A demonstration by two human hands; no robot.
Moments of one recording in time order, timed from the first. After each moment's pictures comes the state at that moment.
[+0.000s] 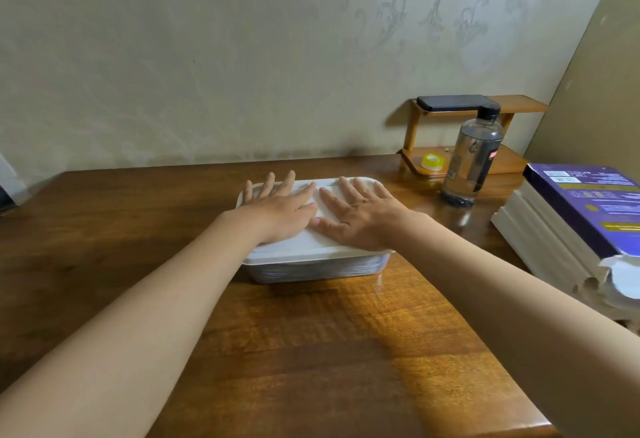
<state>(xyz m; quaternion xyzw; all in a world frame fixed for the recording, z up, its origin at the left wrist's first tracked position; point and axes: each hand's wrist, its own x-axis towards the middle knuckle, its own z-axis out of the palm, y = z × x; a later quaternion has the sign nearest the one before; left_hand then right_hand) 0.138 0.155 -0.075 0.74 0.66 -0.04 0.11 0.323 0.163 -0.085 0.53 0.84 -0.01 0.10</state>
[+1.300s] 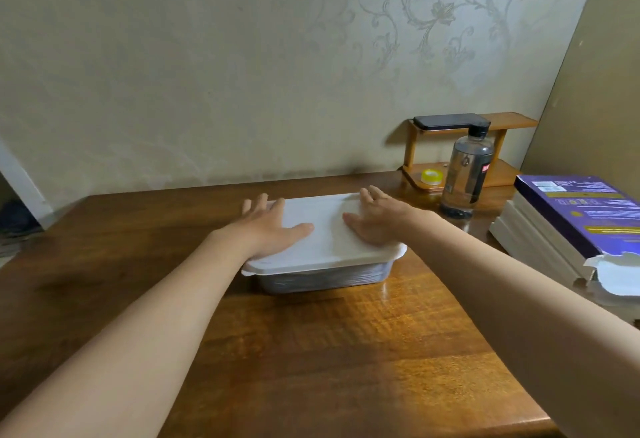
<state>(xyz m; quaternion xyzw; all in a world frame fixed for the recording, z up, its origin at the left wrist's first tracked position) 0.109 0.137 -0.066 0.69 0.71 0.00 0.14 0.339 0.173 -0.071 0.64 0.76 -0.10 0.01</state>
